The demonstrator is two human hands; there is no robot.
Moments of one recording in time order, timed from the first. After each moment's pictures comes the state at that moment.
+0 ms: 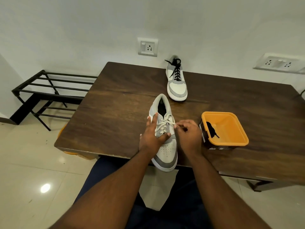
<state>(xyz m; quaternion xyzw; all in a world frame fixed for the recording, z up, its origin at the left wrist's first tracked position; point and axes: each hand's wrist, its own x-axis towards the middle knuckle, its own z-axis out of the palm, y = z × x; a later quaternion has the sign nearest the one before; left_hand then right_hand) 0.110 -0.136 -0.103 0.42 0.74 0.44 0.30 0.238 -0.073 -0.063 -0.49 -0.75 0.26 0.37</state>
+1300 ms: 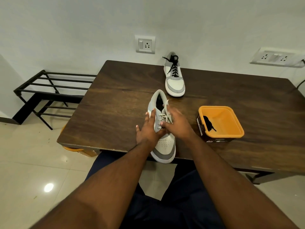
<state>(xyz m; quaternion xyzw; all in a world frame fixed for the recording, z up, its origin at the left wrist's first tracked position) 0.110 -0.140 -0.091 0.45 0.81 0.28 0.25 0.224 -0.059 -0.048 -0.40 -0.83 0.35 0.18</state>
